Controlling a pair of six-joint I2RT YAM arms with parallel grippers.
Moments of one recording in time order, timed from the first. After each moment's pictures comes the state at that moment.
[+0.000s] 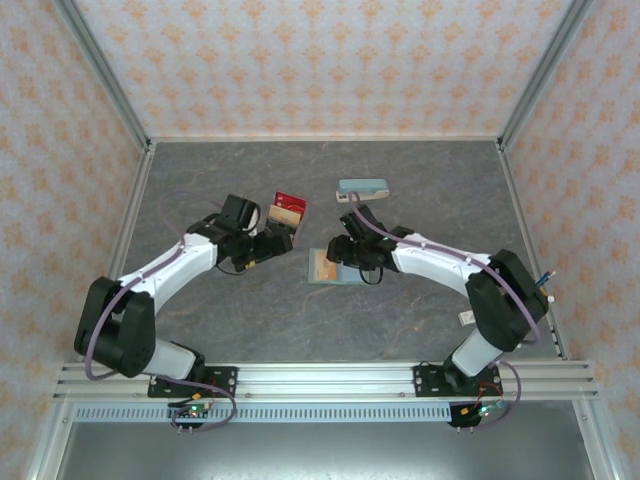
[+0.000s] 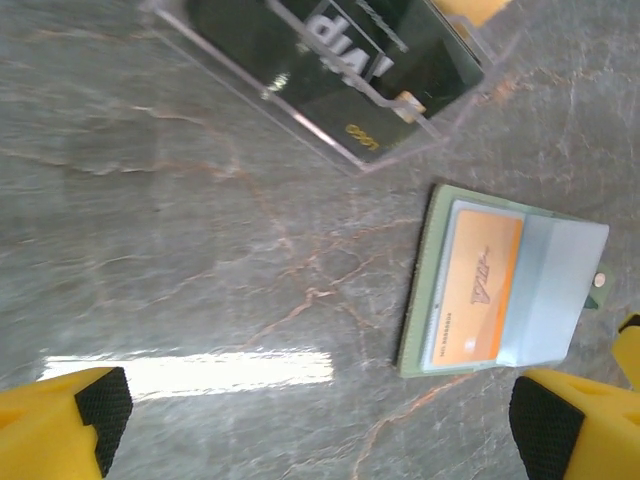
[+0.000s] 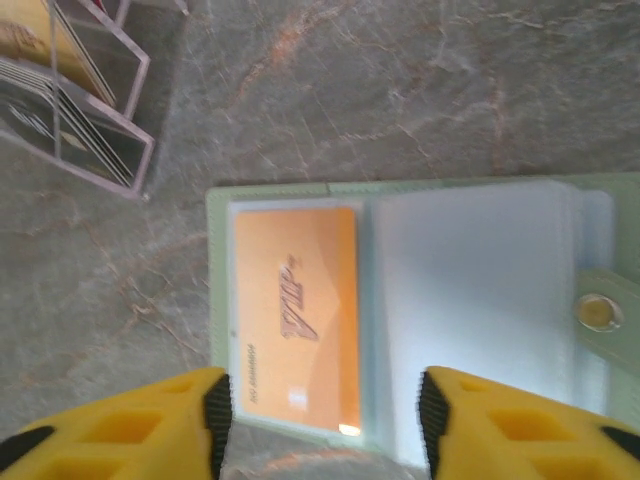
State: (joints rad) left arm -0.33 1.44 0.91 -0.54 0.27 -0.70; right arm 0.69 1.61 0.99 -0.36 -0.08 0.83
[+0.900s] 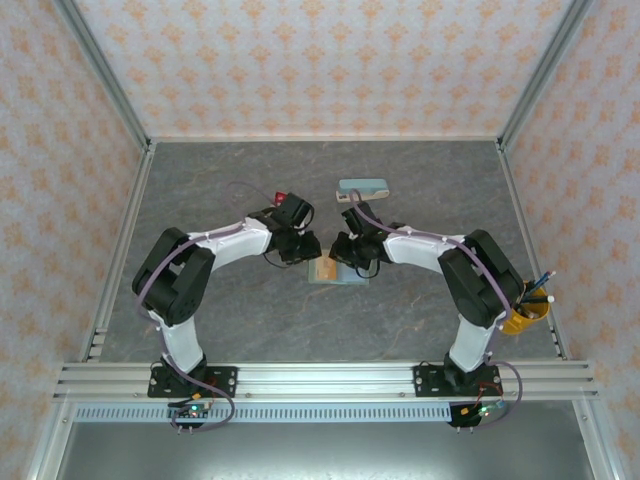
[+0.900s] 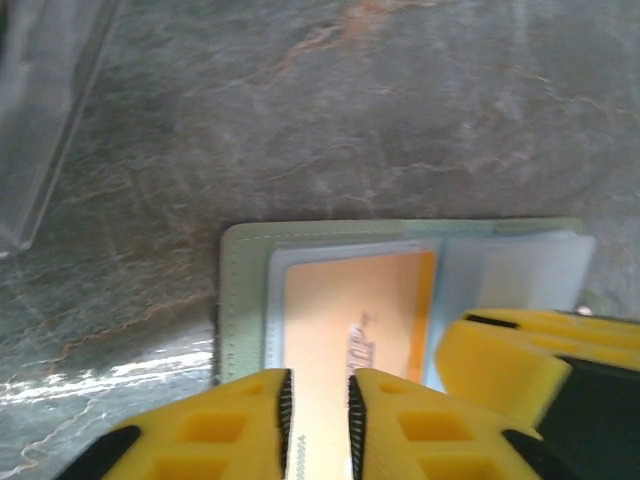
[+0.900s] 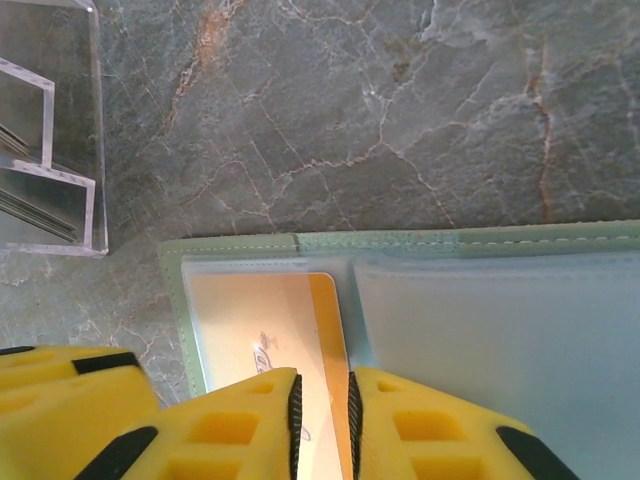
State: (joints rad) left arm -0.54 1.83 1.13 -0.44 0.25 -0.79; right arm 0.62 1.78 1.01 -0.27 -0.24 0.91
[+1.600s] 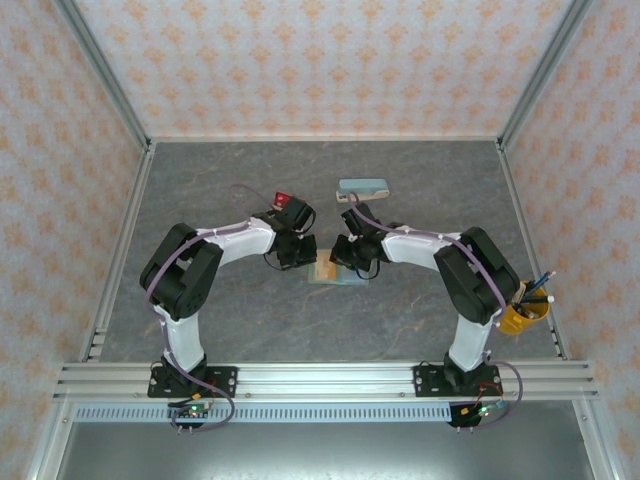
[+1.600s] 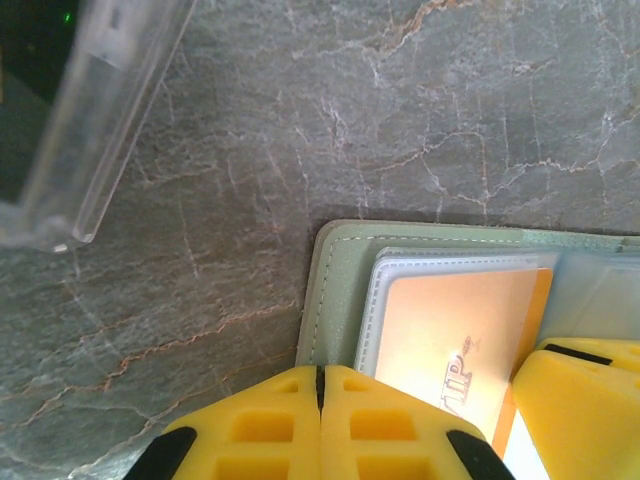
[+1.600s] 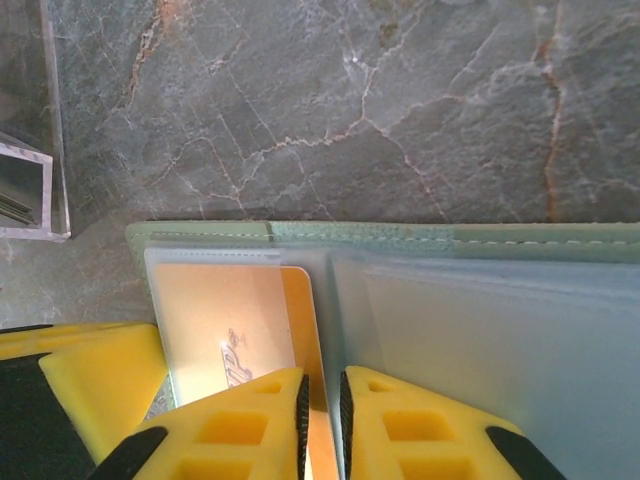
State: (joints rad) left arm -0.54 1.87 1.14 -0.48 0.22 -0.80; right arm 0.61 1.81 1.02 -0.28 -0.27 0.87
